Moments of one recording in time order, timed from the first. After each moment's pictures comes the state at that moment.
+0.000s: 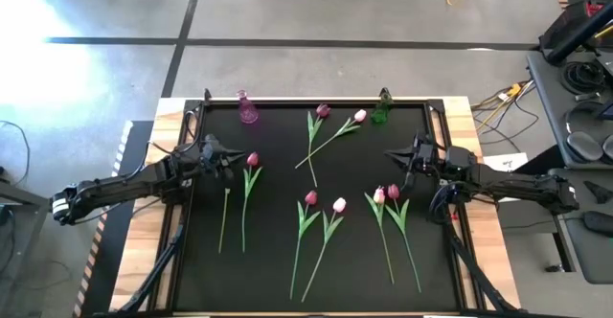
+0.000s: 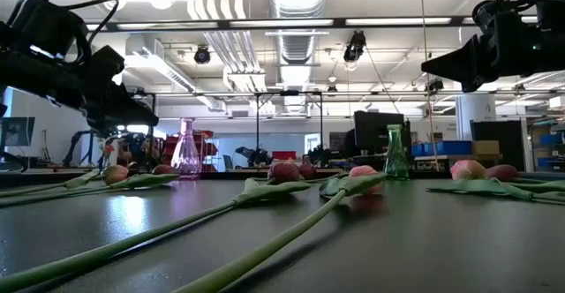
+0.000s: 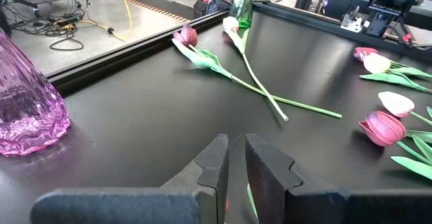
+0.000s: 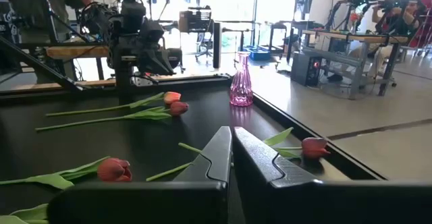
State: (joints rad) left arm 0.40 0.35 0.02 0.02 -0.08 -0.17; right arm -0.24 0.24 0.04 0.21 0.06 -0.03
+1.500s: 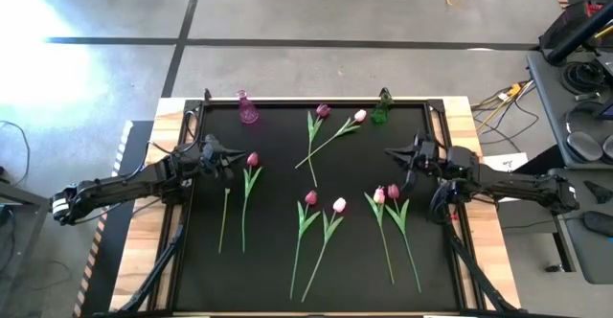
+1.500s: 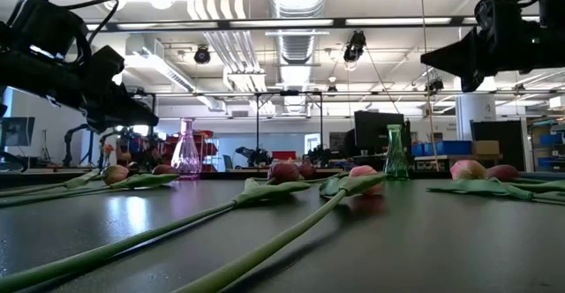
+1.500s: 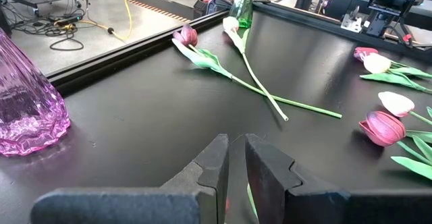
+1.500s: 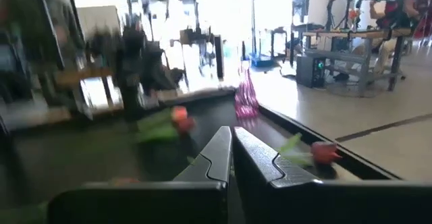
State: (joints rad) left arm 0.40 0.35 0.02 0.02 -0.08 -0.17; right arm -0.24 0.24 0.04 0.29 0.07 0.11
